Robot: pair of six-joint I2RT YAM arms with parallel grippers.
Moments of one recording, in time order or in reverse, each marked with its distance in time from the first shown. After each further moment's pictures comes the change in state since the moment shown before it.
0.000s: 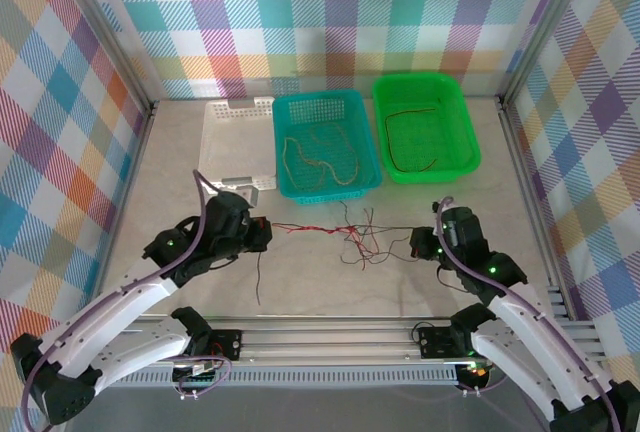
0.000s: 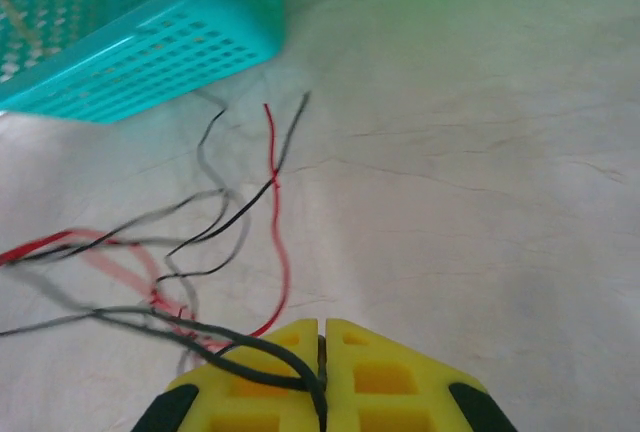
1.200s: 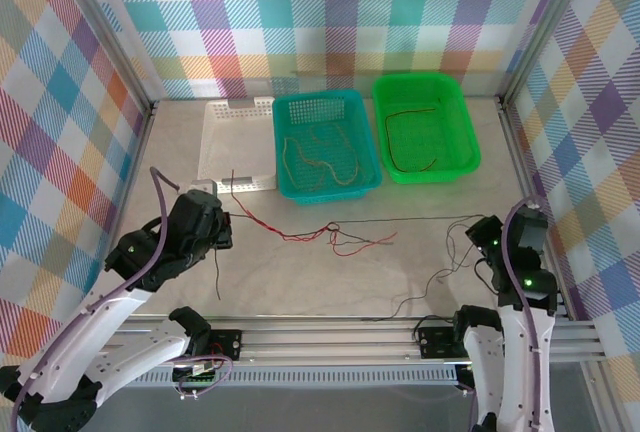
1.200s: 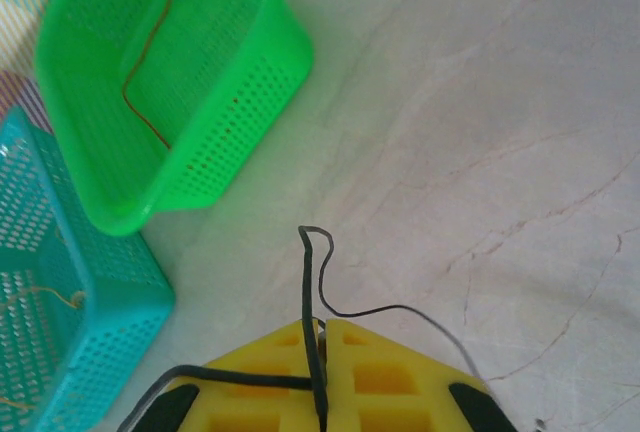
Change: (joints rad) left arm 0.078 -0.057 0.160 -0.318 -0.298 0.108; right arm -0.612 -0.121 0.198 -0.258 -0.040 0.153
